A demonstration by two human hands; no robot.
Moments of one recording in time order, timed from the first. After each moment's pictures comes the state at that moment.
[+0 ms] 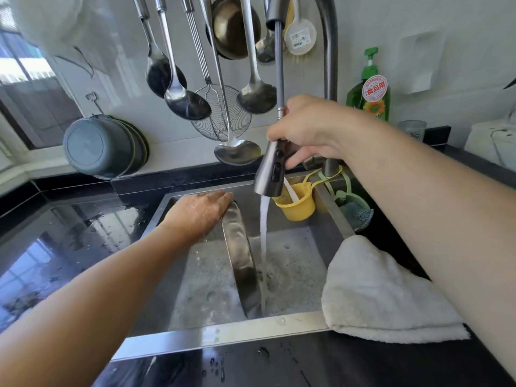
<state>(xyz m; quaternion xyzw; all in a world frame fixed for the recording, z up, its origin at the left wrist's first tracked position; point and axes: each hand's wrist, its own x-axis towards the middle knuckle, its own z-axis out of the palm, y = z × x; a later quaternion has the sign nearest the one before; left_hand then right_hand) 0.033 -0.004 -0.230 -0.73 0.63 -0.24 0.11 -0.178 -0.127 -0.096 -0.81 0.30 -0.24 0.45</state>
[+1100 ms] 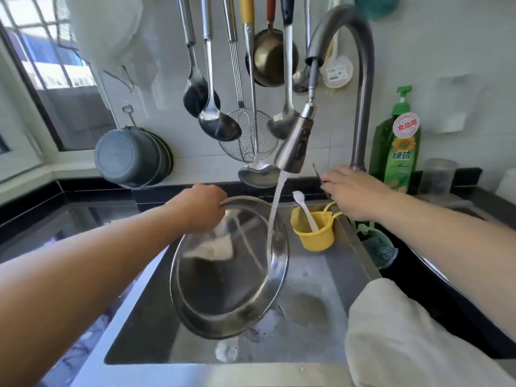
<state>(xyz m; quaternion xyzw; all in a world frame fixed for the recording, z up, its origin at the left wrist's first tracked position) 0.048 0.001 -0.161 -0.86 0.51 -0.06 0.00 -0.168 -0.255 -0.192 -0.95 0.23 -0.03 -0.21</state>
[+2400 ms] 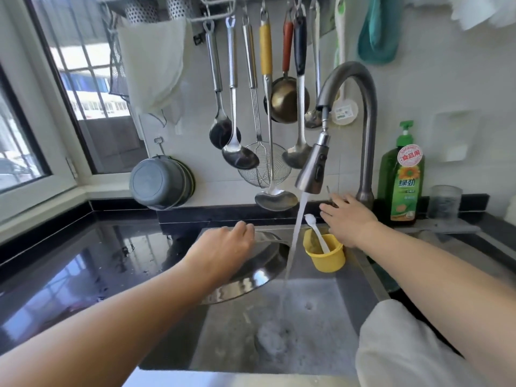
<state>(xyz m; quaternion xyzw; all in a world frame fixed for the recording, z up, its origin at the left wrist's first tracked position) -0.002 0.044 -0.178 -0.77 0.57 -0.26 0.13 -0.138 -0.238 -0.202 -0.90 0.25 0.06 -0.34</state>
